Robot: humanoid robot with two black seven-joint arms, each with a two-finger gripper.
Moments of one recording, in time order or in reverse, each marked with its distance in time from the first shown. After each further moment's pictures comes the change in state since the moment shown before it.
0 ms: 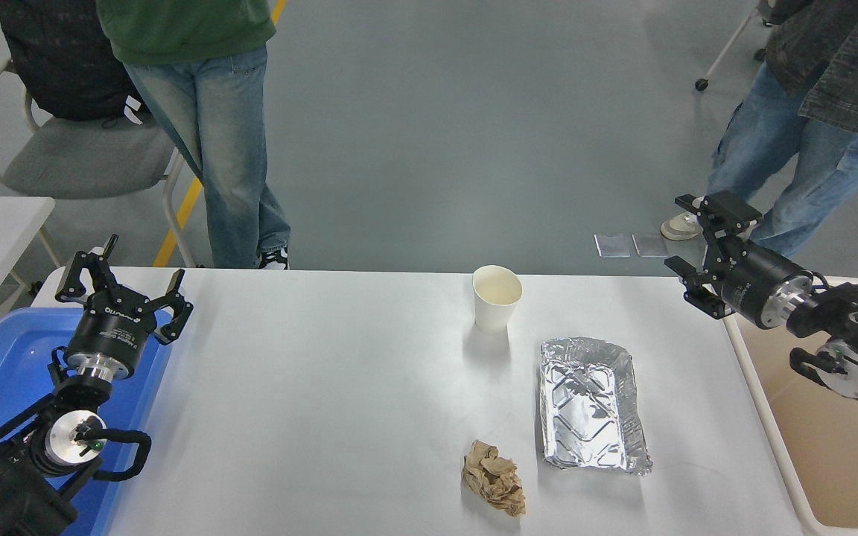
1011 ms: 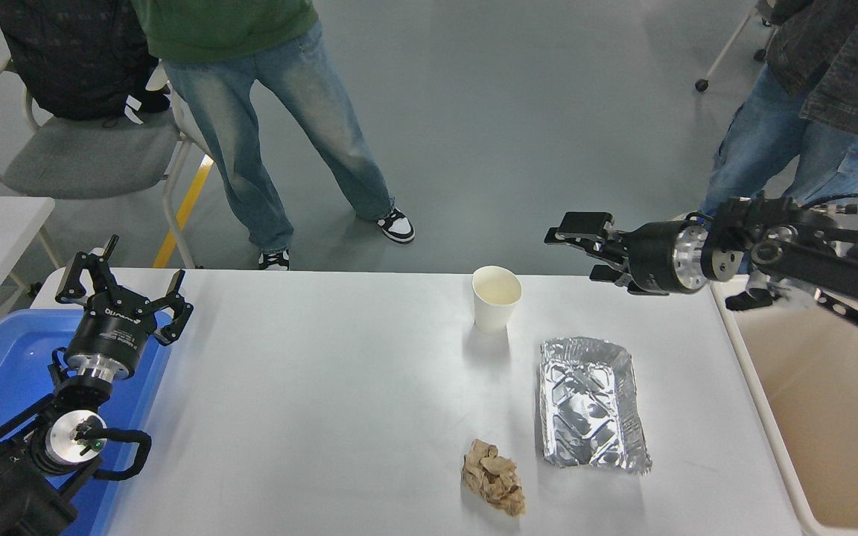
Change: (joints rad) left arm 0.000 0.000 0.000 0.000 0.000 0.000 0.000; right arm 0.587 0.195 -0.555 -0.023 0.053 0.128 -0.367
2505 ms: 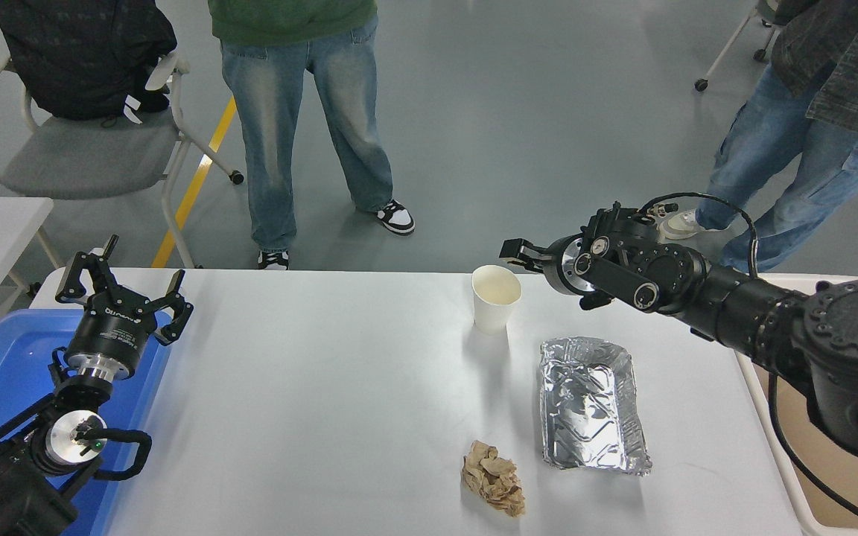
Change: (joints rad) left arm 0.000 -0.001 0.000 0.000 0.000 0.000 0.000; right arm -0.067 0.525 -0.197 -0.710 -0.051 -0.053 -0.076
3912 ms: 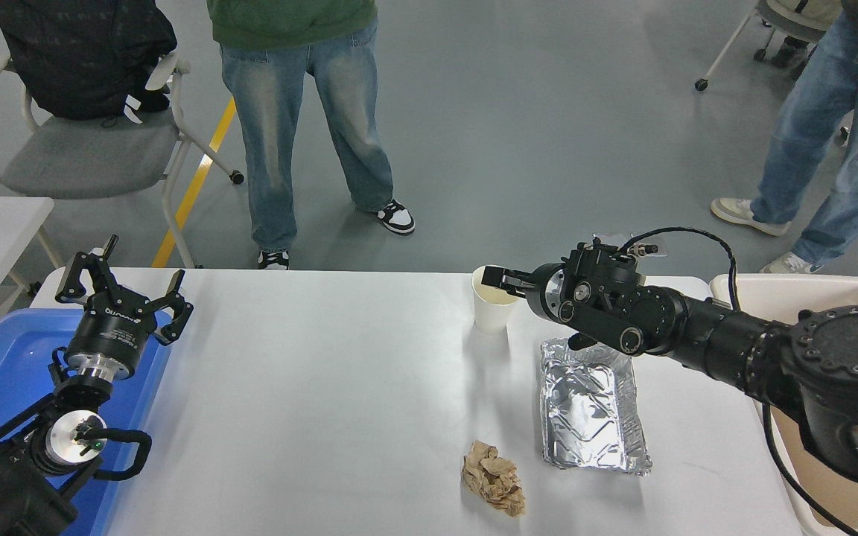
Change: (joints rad) left arm 0.000 0.000 0.000 0.000 0.000 0.000 0.000; right arm -0.061 0.007 0.002 0.111 -0.133 -0.121 0.088
